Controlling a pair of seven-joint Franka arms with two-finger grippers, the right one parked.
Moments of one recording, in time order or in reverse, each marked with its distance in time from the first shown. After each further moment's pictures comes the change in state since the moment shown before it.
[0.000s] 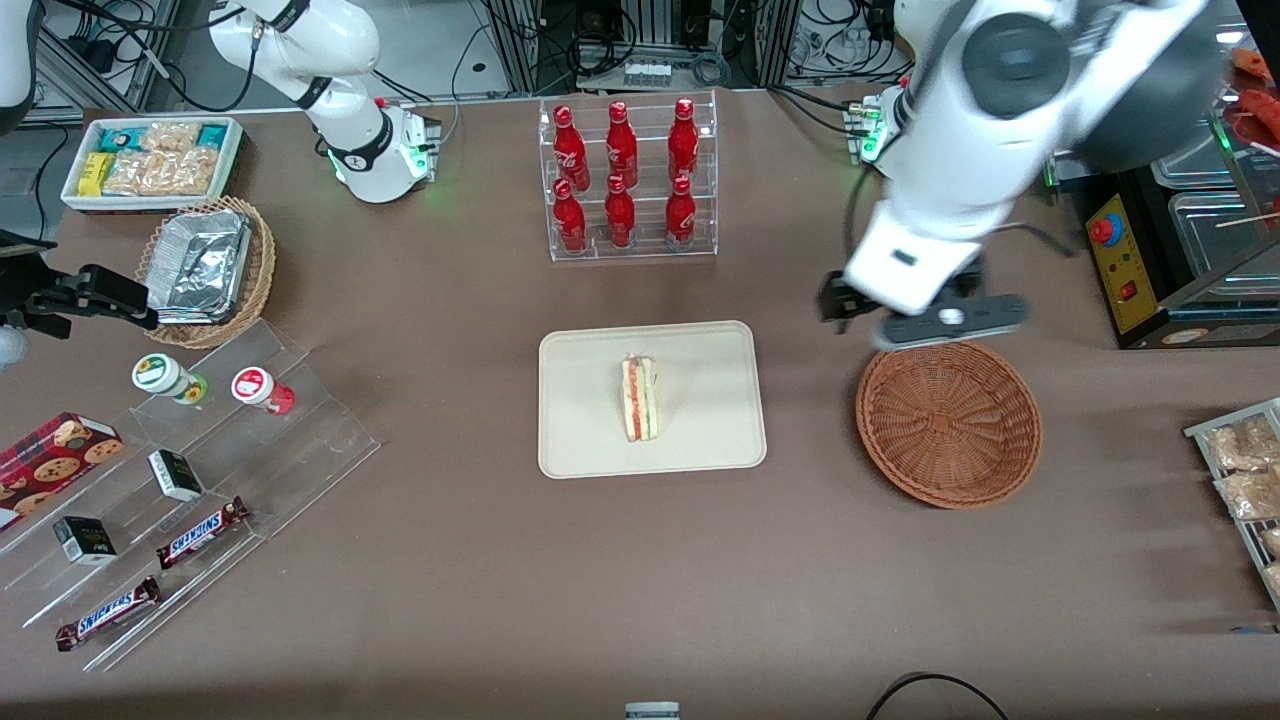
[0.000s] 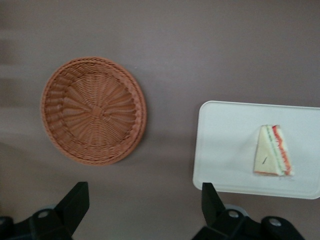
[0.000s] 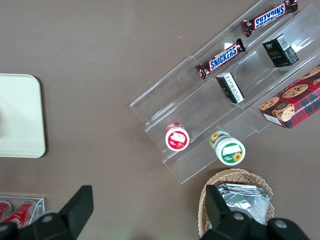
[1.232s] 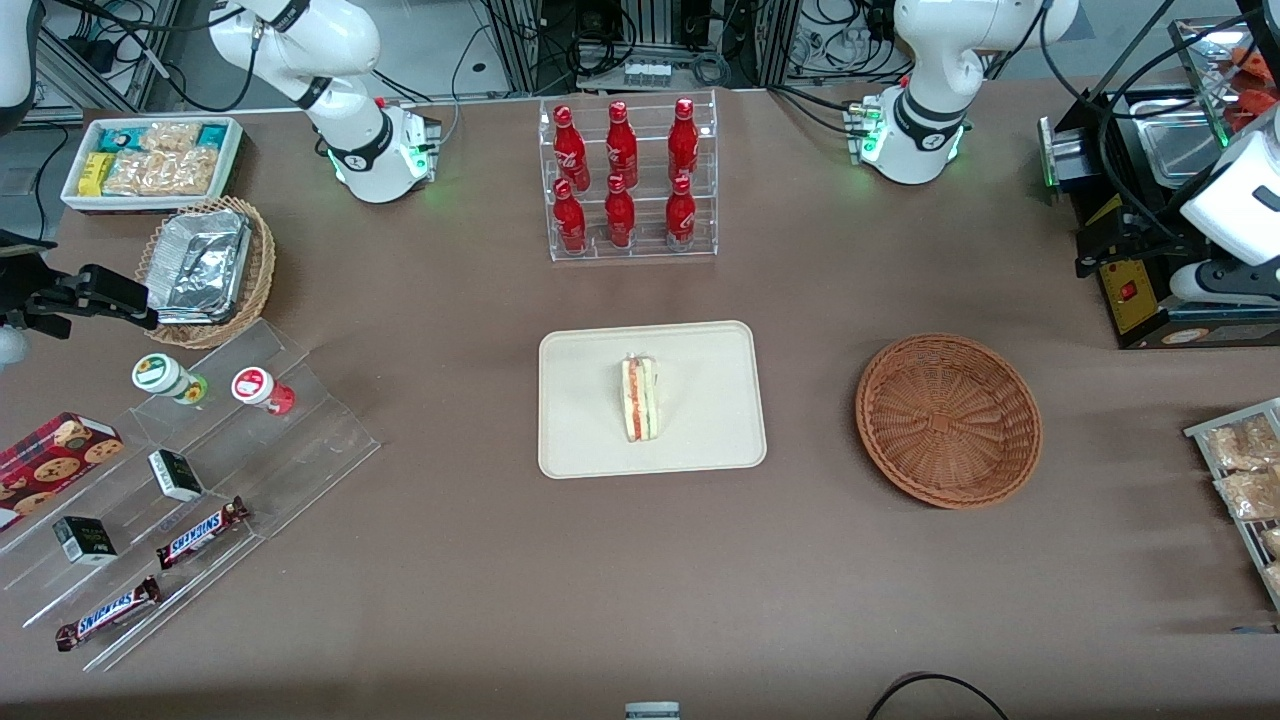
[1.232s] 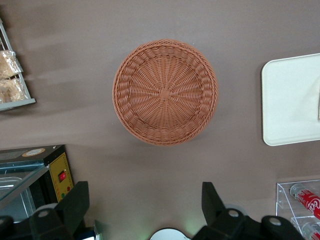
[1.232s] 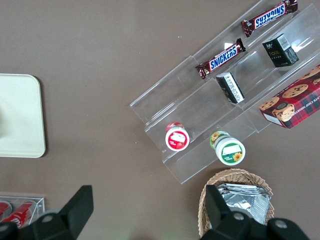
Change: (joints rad) arm 0.010 -0.167 0.377 -0.096 -0.076 -0.106 0.584
